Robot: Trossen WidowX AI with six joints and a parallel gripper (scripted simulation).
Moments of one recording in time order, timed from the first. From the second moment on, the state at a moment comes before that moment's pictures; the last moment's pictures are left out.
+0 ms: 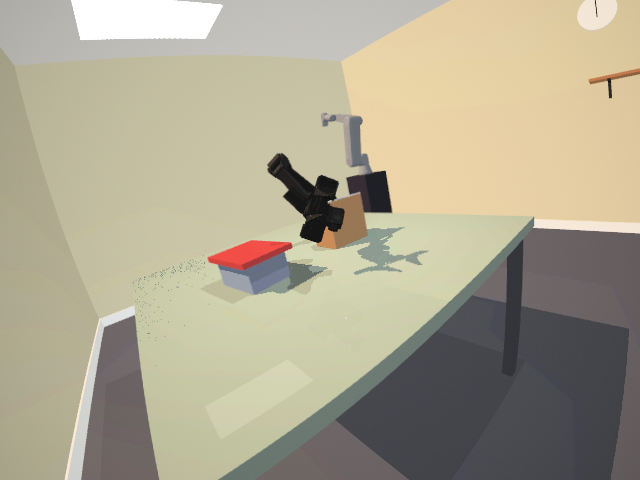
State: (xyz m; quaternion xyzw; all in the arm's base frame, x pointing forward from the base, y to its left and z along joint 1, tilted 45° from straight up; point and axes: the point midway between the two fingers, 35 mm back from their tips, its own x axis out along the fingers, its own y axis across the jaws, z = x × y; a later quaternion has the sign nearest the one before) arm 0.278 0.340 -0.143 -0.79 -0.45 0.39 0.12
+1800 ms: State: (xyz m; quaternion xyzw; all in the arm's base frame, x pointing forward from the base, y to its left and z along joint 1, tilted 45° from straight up) arm 0.319 0.218 0.008 -0.10 0.34 0.06 0.93
